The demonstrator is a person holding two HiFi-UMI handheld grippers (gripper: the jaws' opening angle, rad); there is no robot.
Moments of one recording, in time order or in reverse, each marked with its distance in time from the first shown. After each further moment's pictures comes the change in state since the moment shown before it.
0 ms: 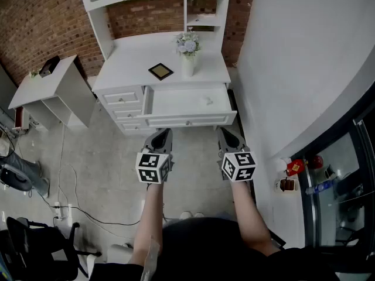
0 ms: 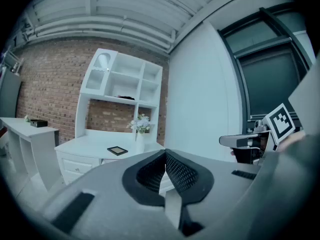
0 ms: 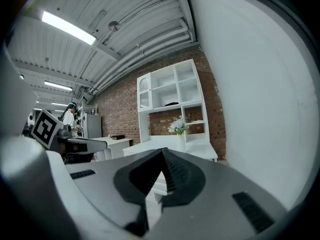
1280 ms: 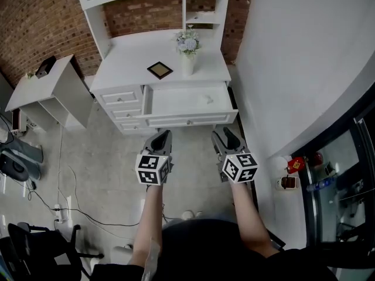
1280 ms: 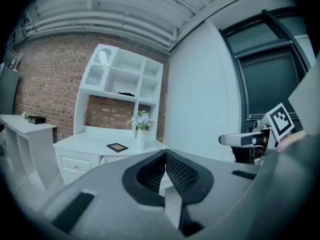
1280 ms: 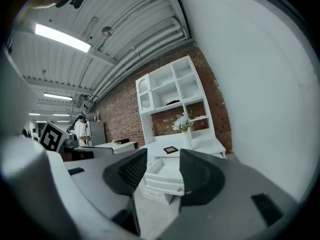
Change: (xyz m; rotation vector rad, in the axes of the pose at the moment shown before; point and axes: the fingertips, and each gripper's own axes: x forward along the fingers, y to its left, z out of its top) left arm 0.002 0.018 -0.013 -0.011 0.024 -0.026; right arm 0.012 0.018 -0.012 0.098 -0.004 0.045
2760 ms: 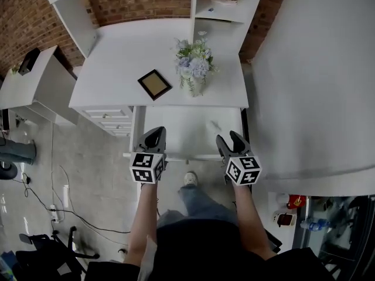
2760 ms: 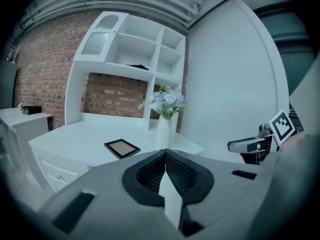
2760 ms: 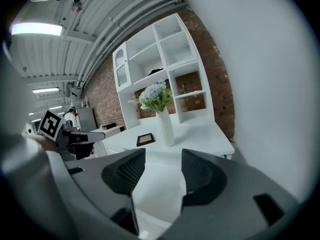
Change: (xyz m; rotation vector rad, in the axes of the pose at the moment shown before) left arm 0.282 0.169 -0.004 -0.069 0.134 0.093; right arm 0.280 -0.186 -0.030 0.025 0.244 -0.020
